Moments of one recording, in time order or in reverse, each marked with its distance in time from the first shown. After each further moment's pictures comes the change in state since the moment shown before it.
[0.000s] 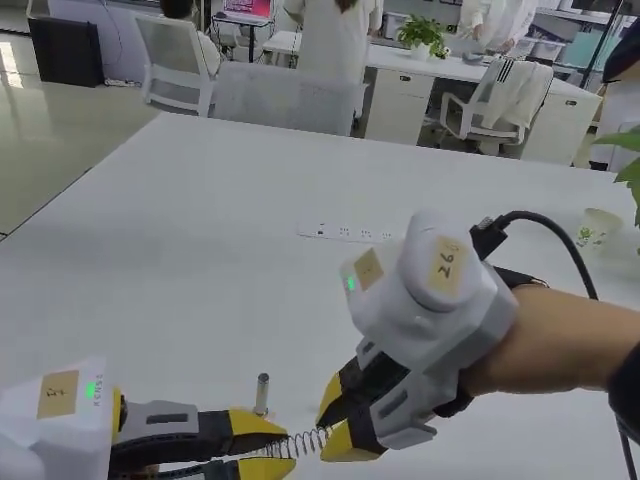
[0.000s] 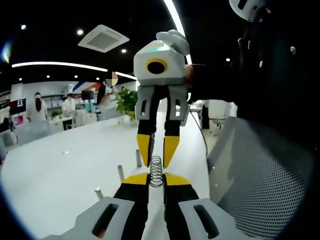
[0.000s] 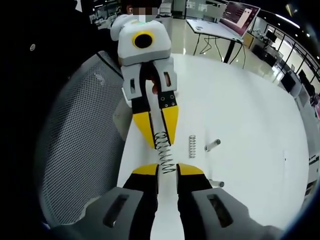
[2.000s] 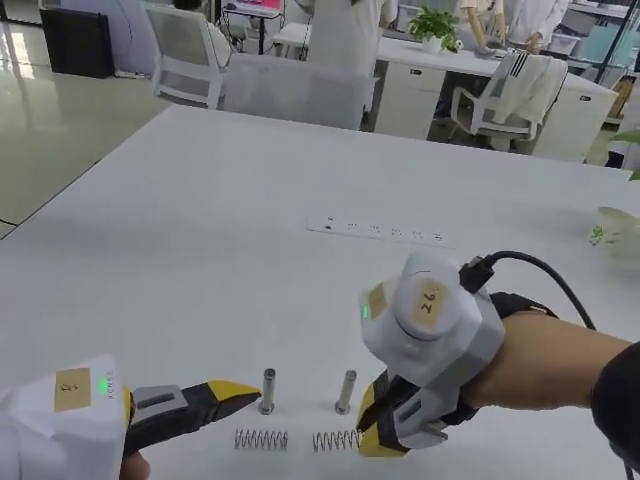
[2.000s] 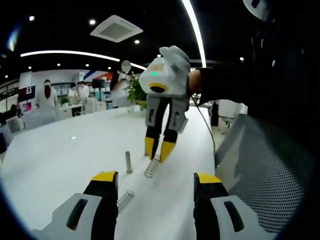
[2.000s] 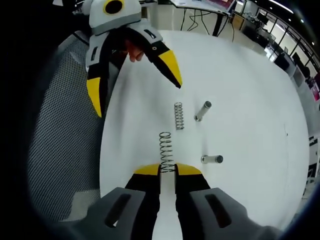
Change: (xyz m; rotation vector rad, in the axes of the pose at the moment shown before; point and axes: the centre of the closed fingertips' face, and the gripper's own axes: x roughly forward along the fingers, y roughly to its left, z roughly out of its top) left arm -0.002 0.011 -0.020 -0.075 0.072 0.083; right arm 0.018 -0.023 -0.056 0.093 0.132 -0.052
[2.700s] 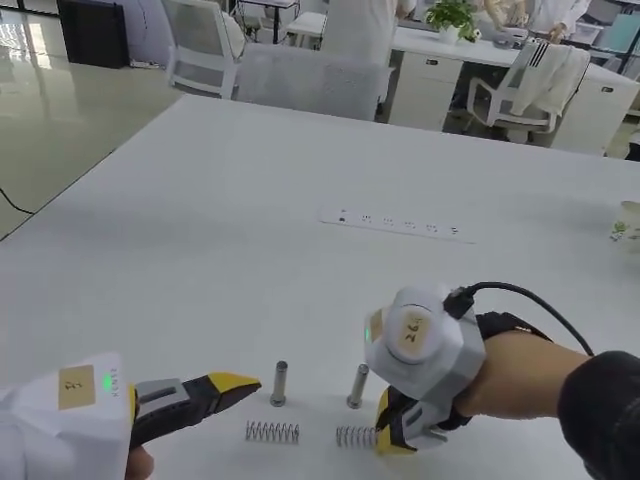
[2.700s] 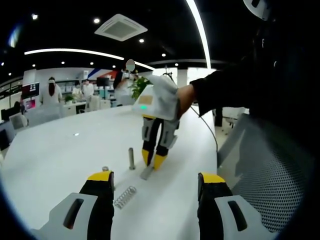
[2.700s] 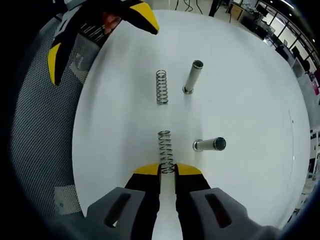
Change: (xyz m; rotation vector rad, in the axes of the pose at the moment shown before) left arm -0.003 0.003 -0.006 -0.021 0.010 0.039; right arm 0.045 -0.029 -0.043 0.024 0.102 -0.026
